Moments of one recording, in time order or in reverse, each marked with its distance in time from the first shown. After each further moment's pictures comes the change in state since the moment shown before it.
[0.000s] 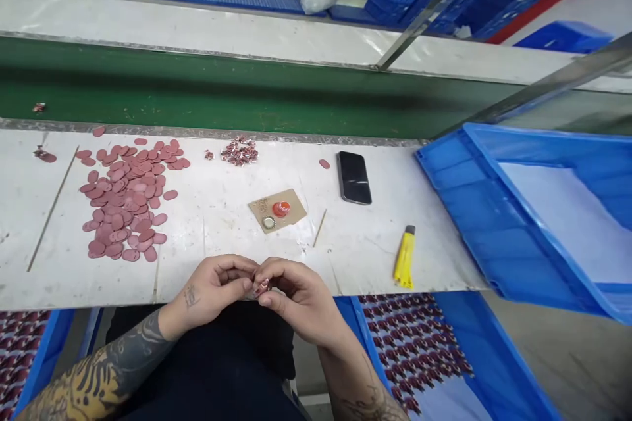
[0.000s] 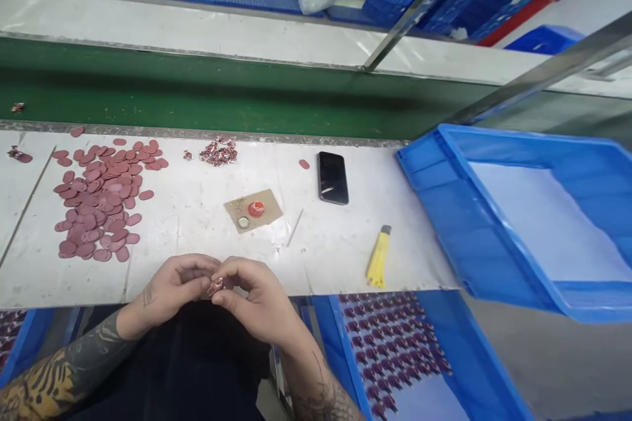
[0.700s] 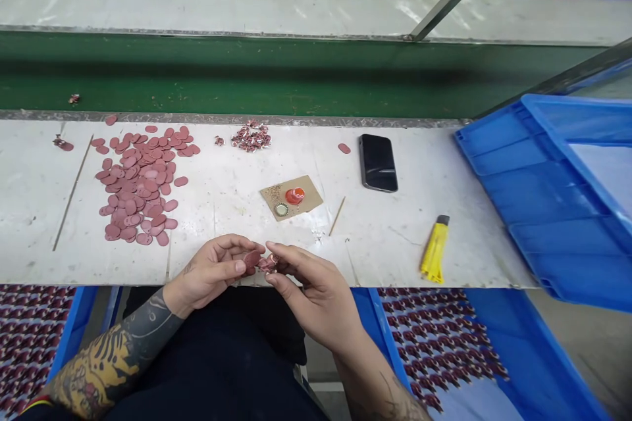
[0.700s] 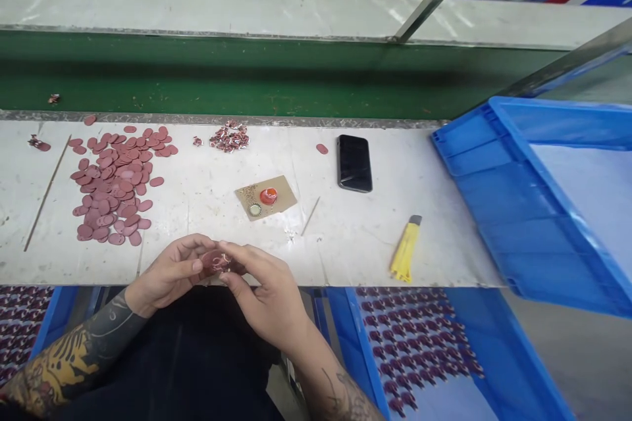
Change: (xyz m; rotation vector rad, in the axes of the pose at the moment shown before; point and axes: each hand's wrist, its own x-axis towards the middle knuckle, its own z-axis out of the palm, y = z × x) left_hand -0.009 -0.005 -0.013 -0.386 -0.026 -0.026; right_hand -0.010 -0.006 0.009 -0.536 0.147 -0.222
